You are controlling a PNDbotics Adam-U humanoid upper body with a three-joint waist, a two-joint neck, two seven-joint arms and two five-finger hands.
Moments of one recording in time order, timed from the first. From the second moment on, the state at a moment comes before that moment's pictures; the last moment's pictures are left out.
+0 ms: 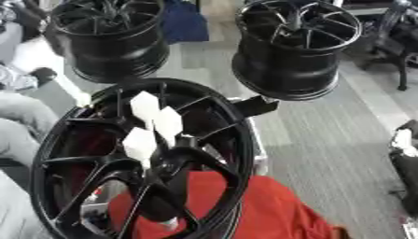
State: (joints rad) left arm -0.61 0.99 -0.10 -1.51 -0.21 -0.40 -0.71; right arm 0.16 -0.12 -0.04 -1.98 0.31 0.02 -0.57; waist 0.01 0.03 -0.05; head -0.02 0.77
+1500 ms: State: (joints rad) left arm -0.38 0.85 0.05 -1.21 -0.44 -0.56 -0.55; right arm 0.16 -0.12 -0.04 -1.98 0.31 0.03 -0.57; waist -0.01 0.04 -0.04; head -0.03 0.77
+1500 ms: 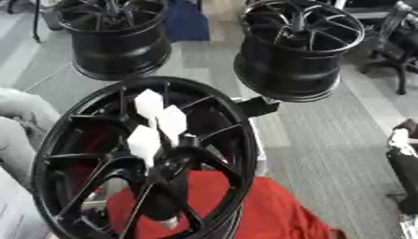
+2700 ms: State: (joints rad) left arm -0.12 0.20 0.29 -1.74 0.06 0.05 -0.16; right arm 0.15 -0.09 -0.05 -1.98 0.30 0.03 -0.58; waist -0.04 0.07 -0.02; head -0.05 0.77
